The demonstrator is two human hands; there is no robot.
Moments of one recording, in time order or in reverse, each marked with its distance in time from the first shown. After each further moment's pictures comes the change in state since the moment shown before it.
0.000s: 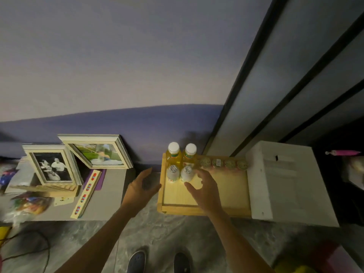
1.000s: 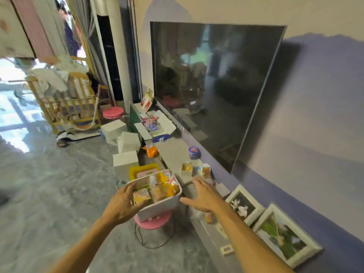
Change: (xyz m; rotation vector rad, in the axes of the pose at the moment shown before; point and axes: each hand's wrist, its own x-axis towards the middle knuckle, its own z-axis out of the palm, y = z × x) left_hand -0.532 -0.260 -0.467 0.236 0.902 -0.443; right_hand -0.285 -0.554 0.338 -0.588 -0.909 -1.063
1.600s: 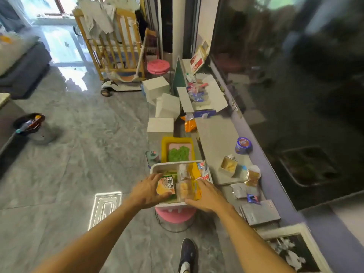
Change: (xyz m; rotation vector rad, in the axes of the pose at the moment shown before) left_hand 0.213 -0.097 0.073 0.068 -0.237 -0.285; right_hand 0.309 0.000 0.101 -0.093 -0.381 -0.119
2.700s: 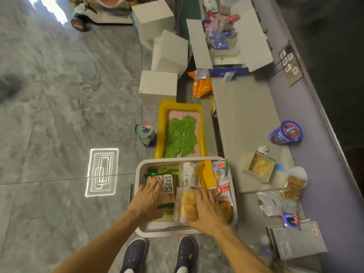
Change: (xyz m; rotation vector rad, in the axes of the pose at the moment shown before) left_hand 0.254 -0.143 0.218 0.167 -0.240 -0.002; right_hand 0.259 0.101 0.153 -0.245 -0.114 -0.064
